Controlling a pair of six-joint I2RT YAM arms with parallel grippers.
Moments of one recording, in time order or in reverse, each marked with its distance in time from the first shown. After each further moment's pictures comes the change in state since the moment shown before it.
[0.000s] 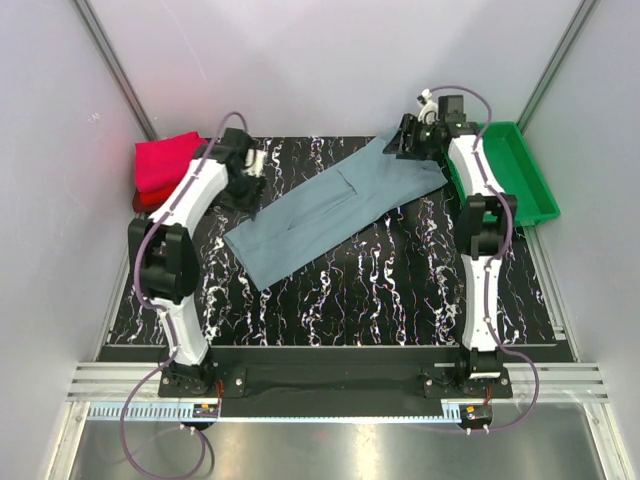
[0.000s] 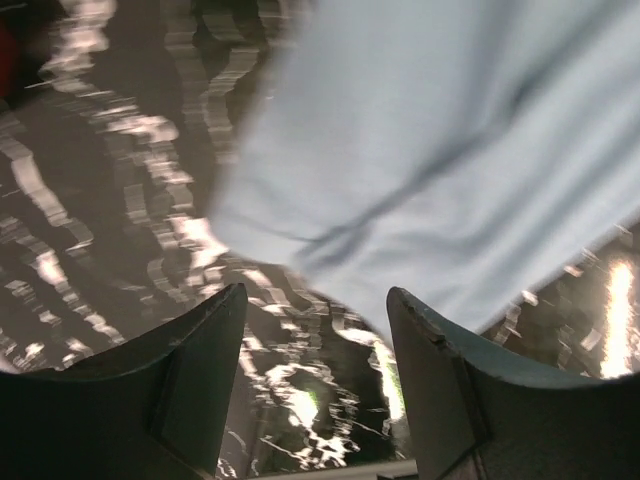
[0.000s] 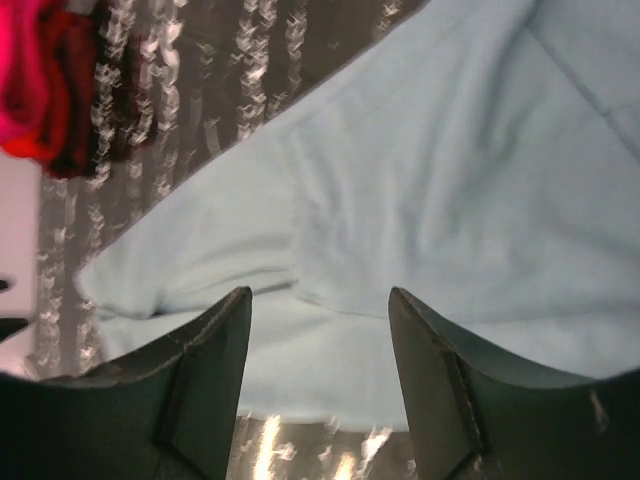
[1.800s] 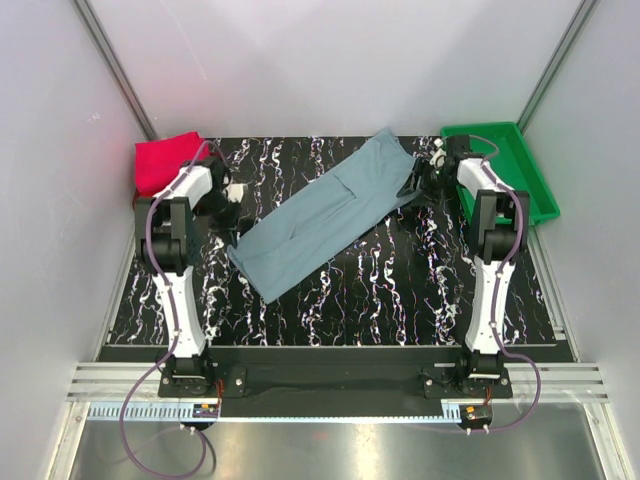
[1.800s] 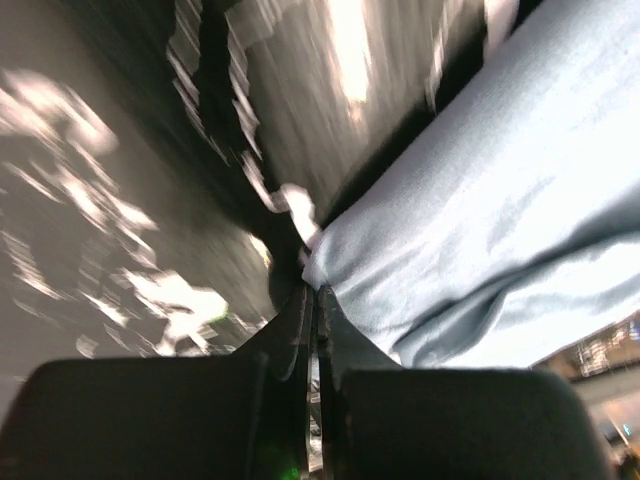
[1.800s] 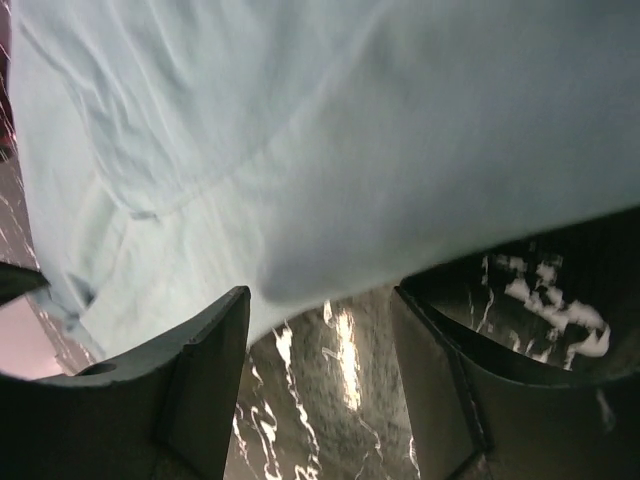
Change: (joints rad) left arm 0.240 0.279 -0.005 -0.058 0.261 0.075; right arm -0.068 -0.221 -0.600 0.048 0.086 0.060
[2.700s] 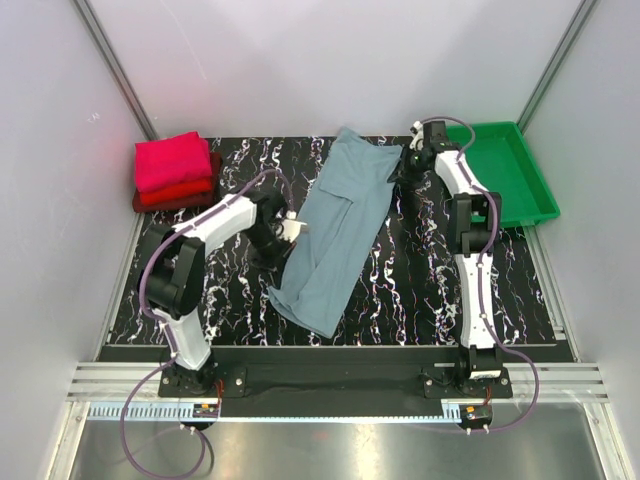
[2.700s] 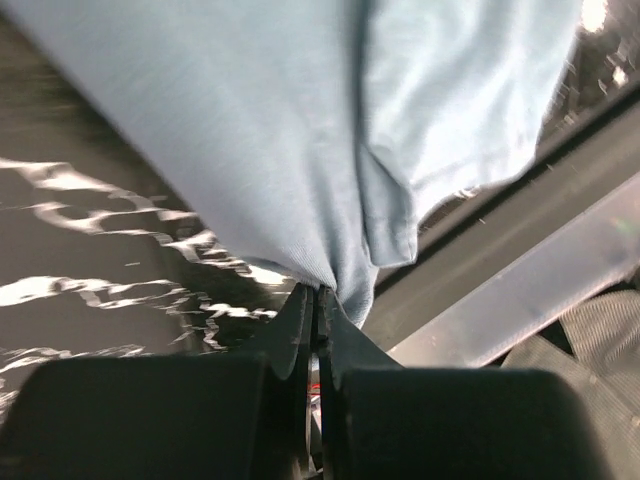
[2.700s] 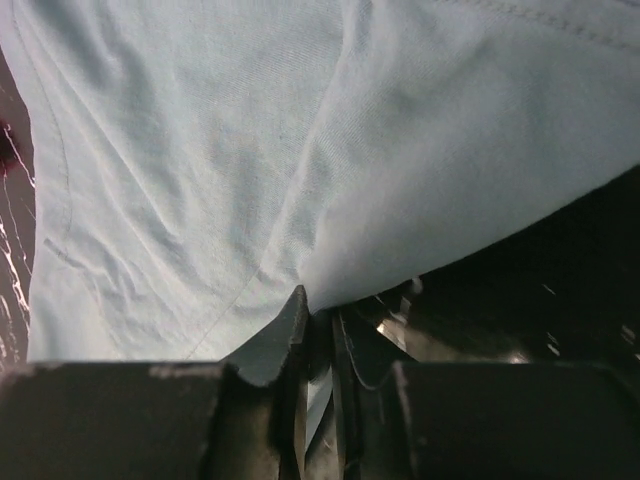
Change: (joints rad) left arm -0.415 -0.372 -0.386 -0.062 0.201 0.017; right arm 0.088 0.277 0.452 -0.008 0.097 -0.001
